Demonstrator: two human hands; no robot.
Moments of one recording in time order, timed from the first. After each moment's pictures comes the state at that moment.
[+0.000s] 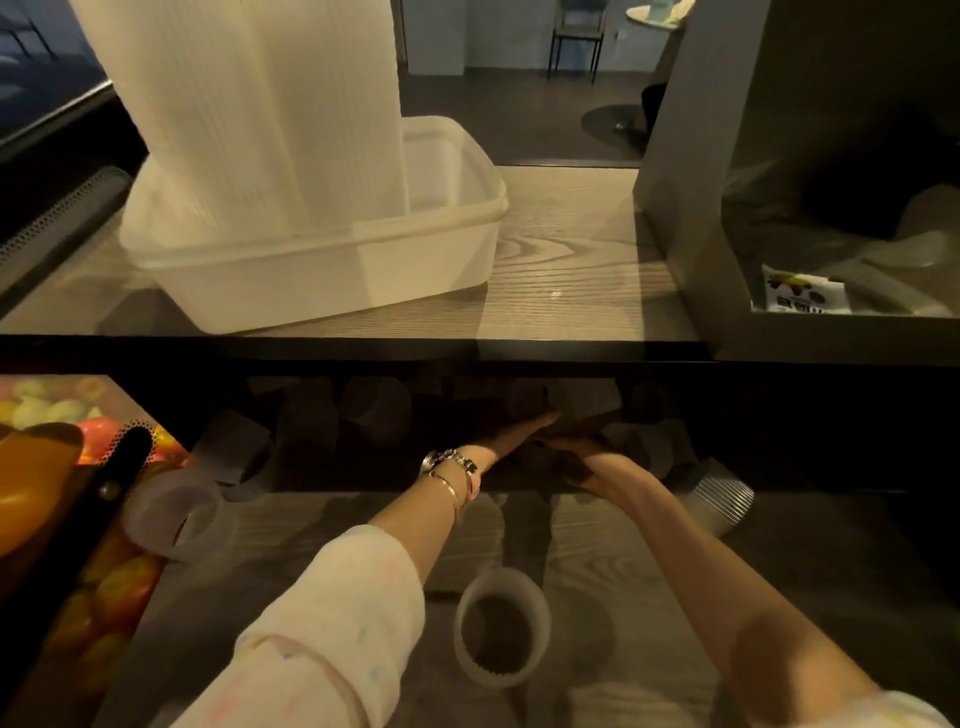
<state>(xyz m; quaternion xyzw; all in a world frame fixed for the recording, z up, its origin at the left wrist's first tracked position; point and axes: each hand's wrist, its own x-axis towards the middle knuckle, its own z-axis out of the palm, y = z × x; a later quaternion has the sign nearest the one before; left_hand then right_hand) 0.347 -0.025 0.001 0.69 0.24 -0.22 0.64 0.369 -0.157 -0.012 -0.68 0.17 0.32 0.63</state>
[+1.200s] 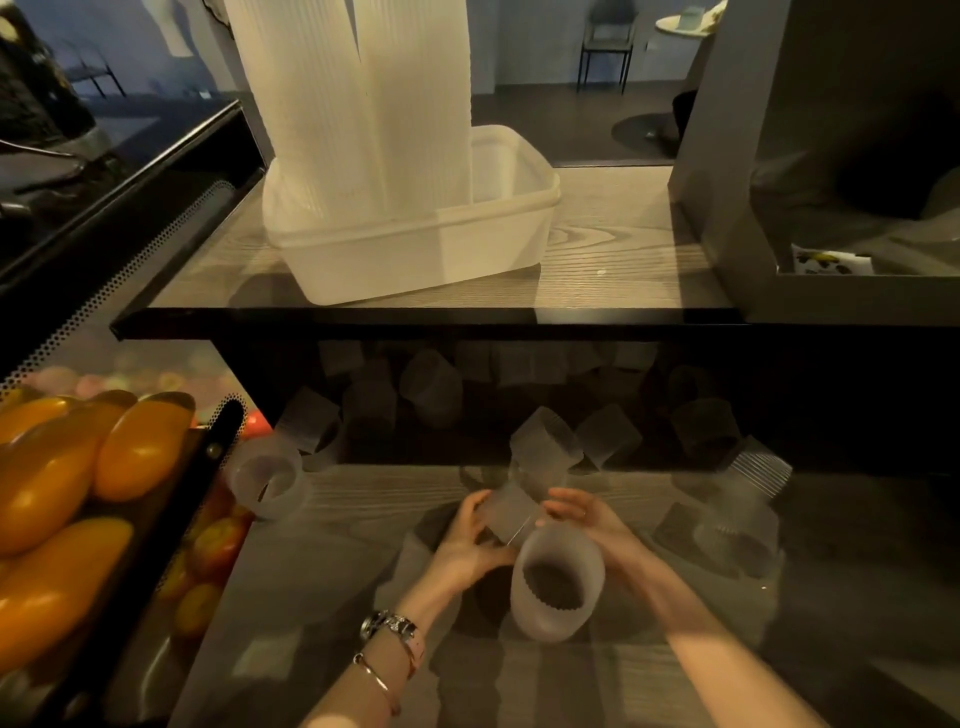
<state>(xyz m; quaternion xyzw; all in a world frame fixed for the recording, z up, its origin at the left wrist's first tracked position) 0.174 0.022 -0.037 0.69 0.21 -0.13 0.68 0.244 -0.147 -0.018 -0.66 0.00 0.42 0.63</state>
